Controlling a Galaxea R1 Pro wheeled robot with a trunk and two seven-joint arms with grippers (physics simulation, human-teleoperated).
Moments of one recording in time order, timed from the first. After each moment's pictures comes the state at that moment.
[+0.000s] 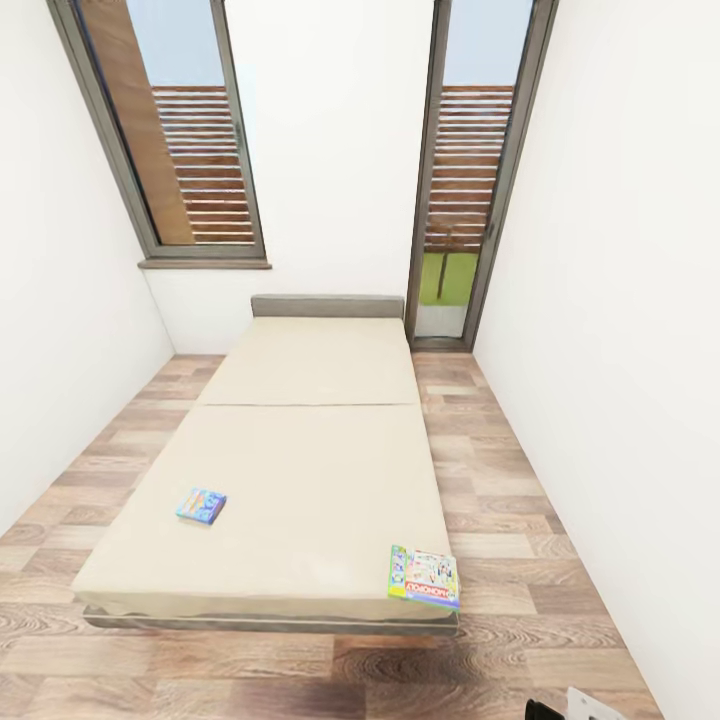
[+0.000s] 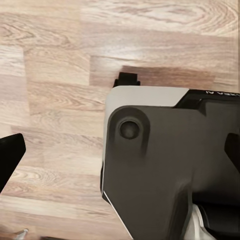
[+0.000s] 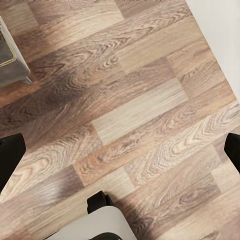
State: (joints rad) left arm -0.42 0.00 0.30 -0.03 -0.22 0.21 0.08; right arm -0.24 0.02 -0.41 -0.56 -0.02 0.05 -0.20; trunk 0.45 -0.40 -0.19
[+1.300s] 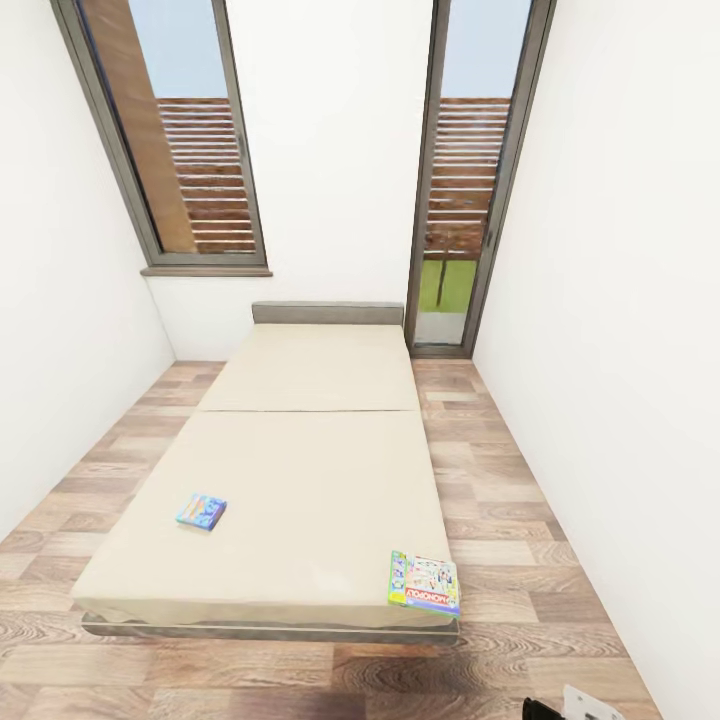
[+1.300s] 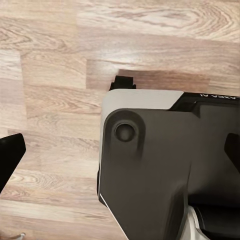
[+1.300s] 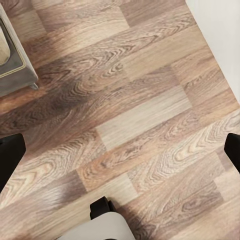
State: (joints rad) left arm -0.42 -0.01 0.30 -0.03 -0.22 0.21 0.08; right arm -0.24 0.02 -0.38 -0.56 -0.02 0.04 -0.20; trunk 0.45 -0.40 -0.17
